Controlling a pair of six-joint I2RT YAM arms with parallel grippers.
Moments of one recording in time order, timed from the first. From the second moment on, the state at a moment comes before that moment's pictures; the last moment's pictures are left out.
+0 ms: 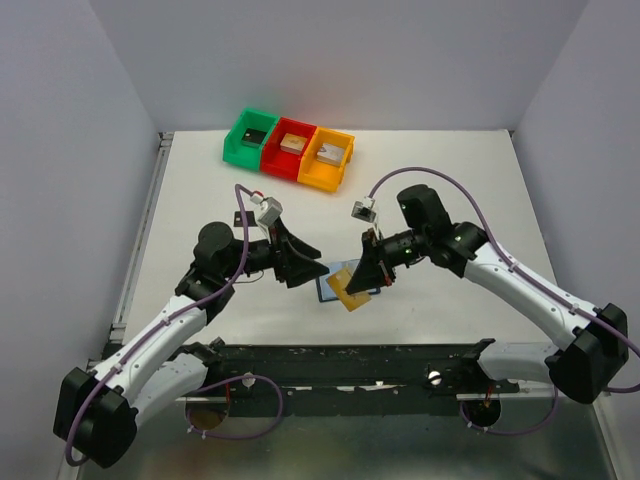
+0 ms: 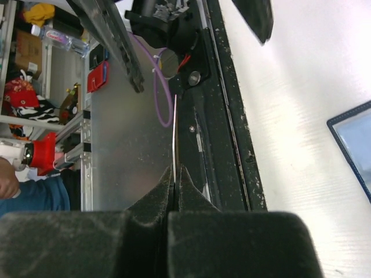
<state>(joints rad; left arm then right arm) -0.49 0.89 0.56 0.33 0.80 -0.57 0.66 1.24 1.02 -0.49 -0.97 0.16</state>
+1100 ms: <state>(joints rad) -0.58 1.00 0.56 0.41 1.06 -0.61 0.72 1.31 1.16 -0.65 -0.97 0.08</state>
